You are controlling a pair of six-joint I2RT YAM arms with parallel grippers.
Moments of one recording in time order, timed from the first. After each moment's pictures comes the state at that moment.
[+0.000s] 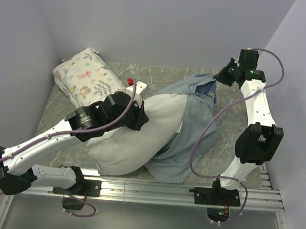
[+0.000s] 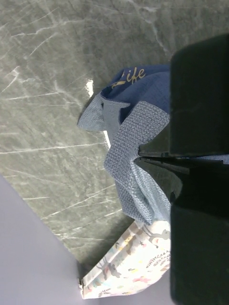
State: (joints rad) left arm -0.99 1.15 1.34 -0.70 -0.21 -0.45; right arm -0.08 1.77 1.74 -0.68 -0.21 0.62
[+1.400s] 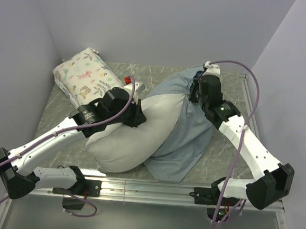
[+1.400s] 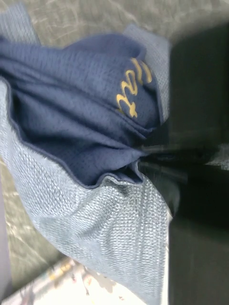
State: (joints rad) left arm -0.83 1.16 1.21 -0.62 -0.01 -0.48; right arm 0.48 1.26 1.20 -0.38 0.32 0.34
